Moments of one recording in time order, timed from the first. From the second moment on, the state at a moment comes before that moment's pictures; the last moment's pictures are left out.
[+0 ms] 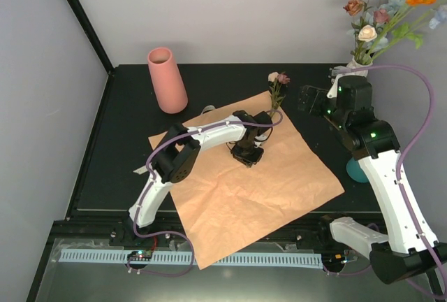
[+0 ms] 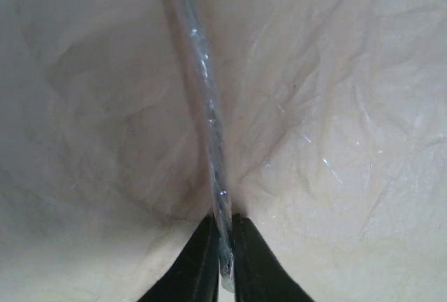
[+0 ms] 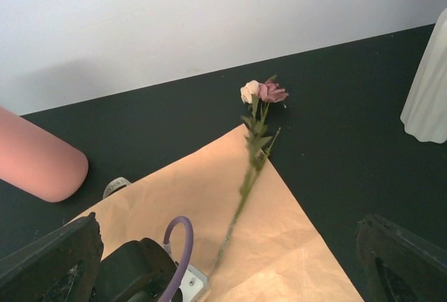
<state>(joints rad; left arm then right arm) -0.88 2.27 1.81 -1.05 0.18 -0.37 0.27 1.06 1.34 -0.77 0.06 0.39</state>
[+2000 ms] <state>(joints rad) -0.99 1.32 1.33 -0.76 0.14 -0.25 0.30 1.33 1.60 -0.41 -0.62 0.75</state>
